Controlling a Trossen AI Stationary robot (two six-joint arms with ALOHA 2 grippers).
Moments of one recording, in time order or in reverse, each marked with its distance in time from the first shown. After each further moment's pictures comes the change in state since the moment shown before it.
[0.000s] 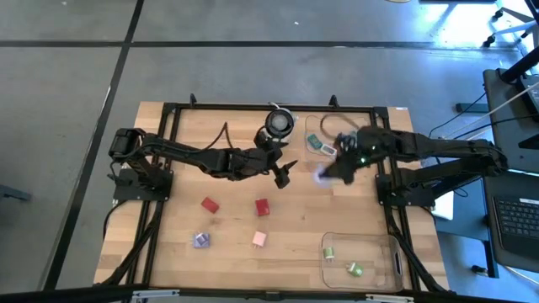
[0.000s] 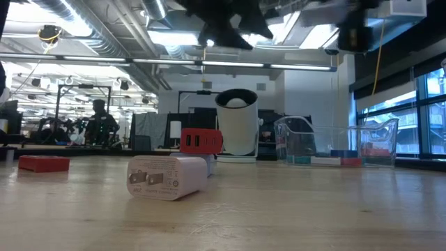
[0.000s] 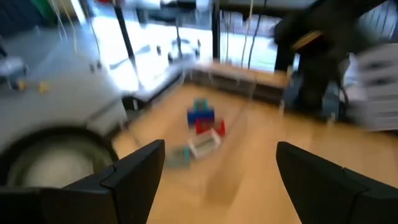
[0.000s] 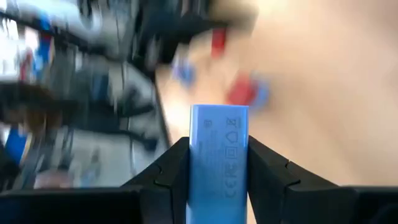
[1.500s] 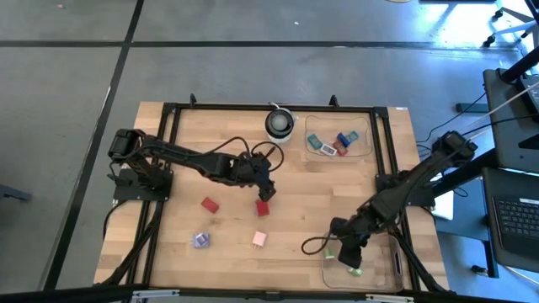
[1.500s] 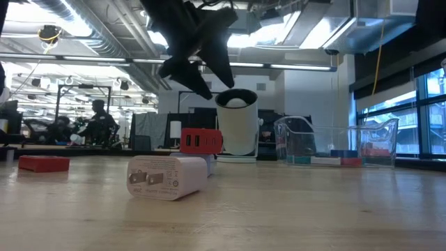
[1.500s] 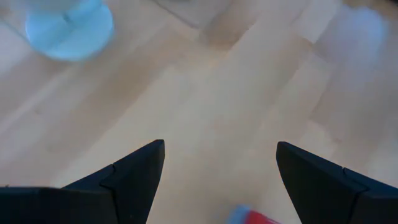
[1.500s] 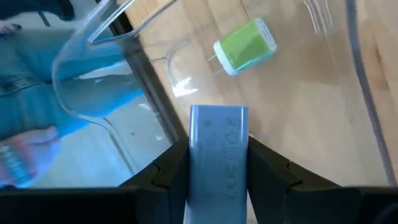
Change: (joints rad) left arm -0.044 0.000 0.000 -0.559 0.190 -0.522; right arm 0.716 0.478 0.000 -0.075 -0.019 0.368
